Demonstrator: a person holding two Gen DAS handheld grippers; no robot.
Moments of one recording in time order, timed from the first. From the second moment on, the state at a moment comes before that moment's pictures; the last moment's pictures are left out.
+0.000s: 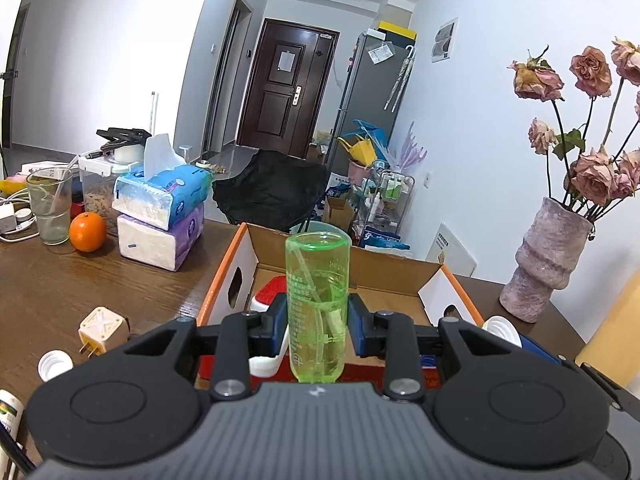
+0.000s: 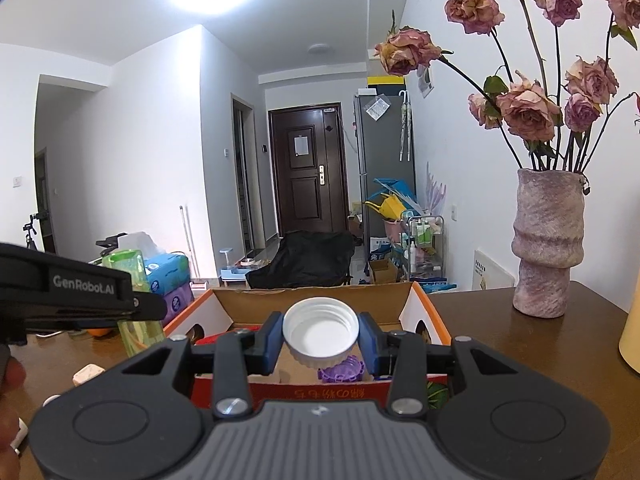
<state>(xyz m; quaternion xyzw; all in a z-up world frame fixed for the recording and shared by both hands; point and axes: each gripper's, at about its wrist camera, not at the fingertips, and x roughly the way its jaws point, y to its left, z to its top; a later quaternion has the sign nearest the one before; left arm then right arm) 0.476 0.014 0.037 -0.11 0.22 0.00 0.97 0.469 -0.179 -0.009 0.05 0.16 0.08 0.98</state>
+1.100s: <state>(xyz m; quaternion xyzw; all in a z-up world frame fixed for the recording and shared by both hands) 0.557 0.021 0.039 -0.11 0.21 0.01 0.97 0.546 -0.168 -0.014 0.03 0.16 0.09 0.98</state>
